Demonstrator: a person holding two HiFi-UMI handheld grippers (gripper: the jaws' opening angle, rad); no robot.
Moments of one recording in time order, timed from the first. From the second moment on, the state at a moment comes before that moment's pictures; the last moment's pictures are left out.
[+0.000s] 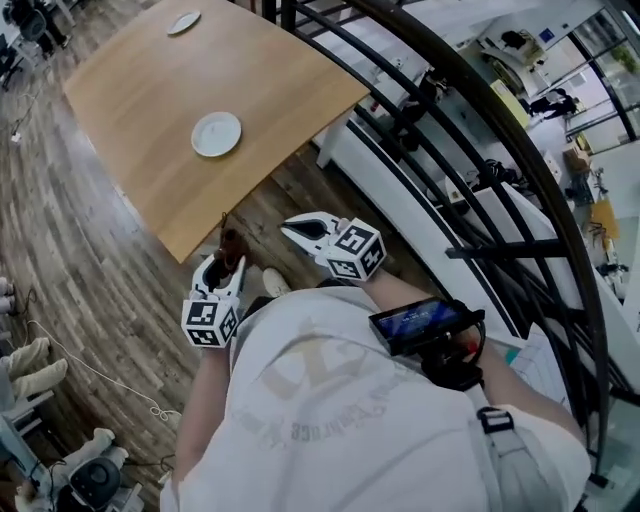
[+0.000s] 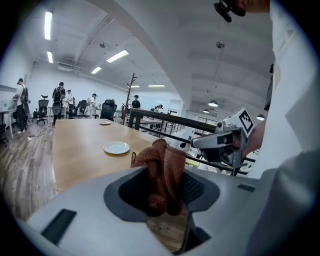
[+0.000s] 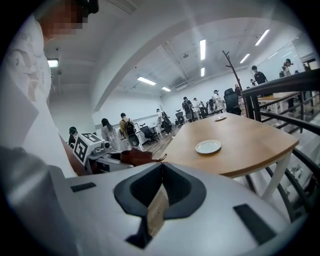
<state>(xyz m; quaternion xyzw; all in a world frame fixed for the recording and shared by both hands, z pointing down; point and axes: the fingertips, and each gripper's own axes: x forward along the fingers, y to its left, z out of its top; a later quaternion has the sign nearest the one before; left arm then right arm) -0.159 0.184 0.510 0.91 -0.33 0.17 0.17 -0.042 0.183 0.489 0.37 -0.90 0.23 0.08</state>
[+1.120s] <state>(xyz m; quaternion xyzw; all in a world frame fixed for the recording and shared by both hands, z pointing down) -0.187 0.063 0.537 0.88 -0.38 0.20 0.22 -0.068 0.041 0.509 0.30 -0.92 0.24 0.10</state>
